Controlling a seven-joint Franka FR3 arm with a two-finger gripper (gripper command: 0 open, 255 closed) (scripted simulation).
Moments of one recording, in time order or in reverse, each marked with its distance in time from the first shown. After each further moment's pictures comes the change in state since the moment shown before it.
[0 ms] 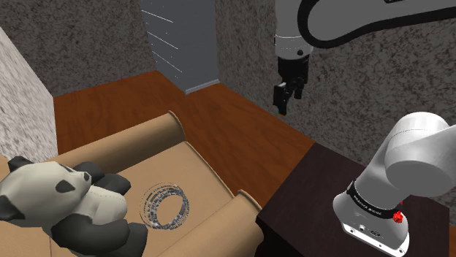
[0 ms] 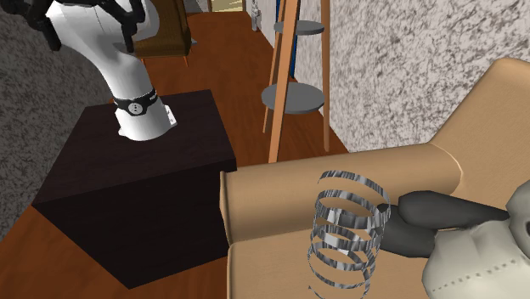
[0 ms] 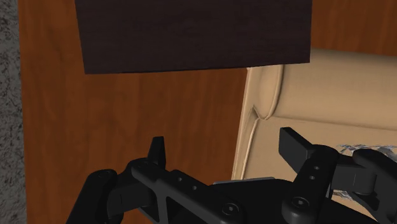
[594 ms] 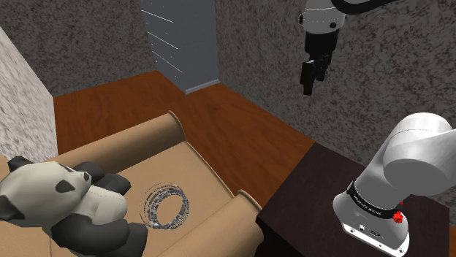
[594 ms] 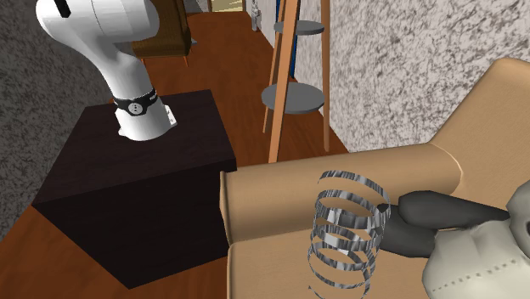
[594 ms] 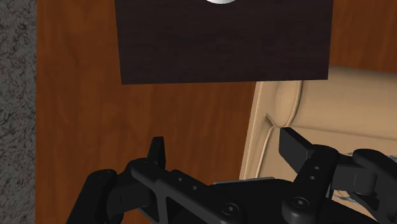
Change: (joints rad) arm -0.047 -0.108 -0.139 0.042 -0.086 -0.149 -0.176
